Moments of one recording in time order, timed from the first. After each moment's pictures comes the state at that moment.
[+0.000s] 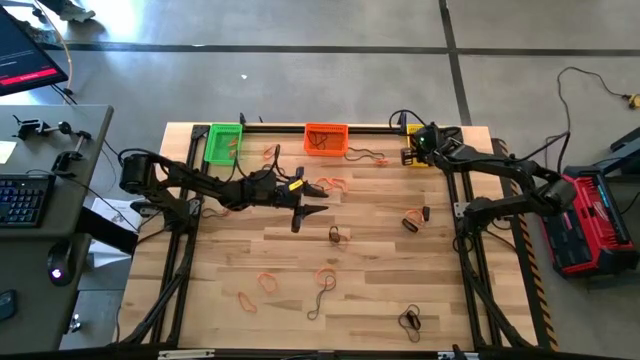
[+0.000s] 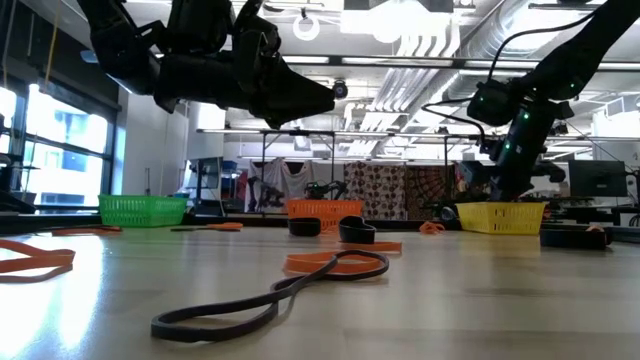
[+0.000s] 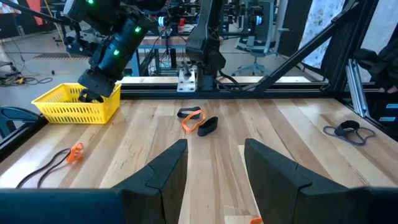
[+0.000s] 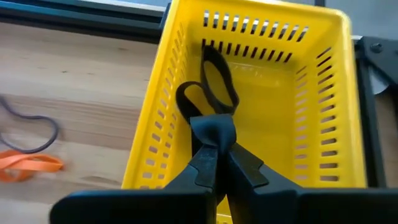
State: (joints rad) left arm 0.10 1.62 0.62 0.88 0.13 0.03; right arm -0.88 1.27 0.52 -0.20 0.35 0.41
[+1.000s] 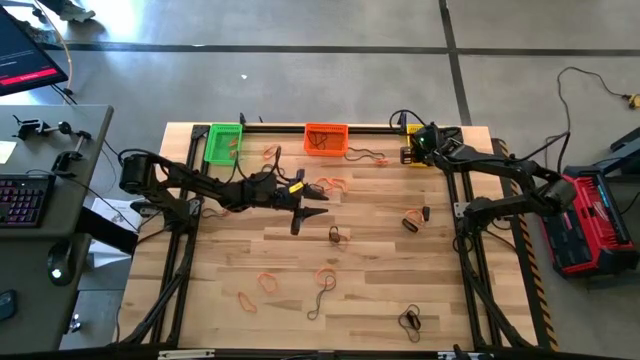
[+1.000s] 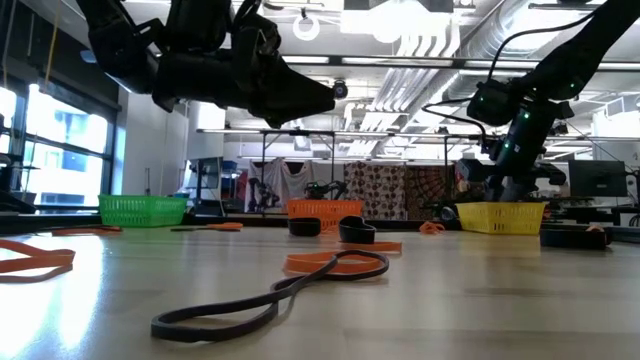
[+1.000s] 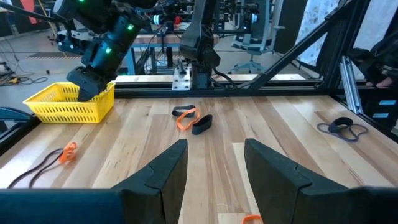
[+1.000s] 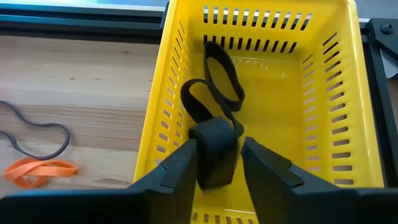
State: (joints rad) left arm 0.09 1.62 0.62 0.87 0.13 0.03; right arm -0.88 1.27 0.52 -0.21 0.32 0.49
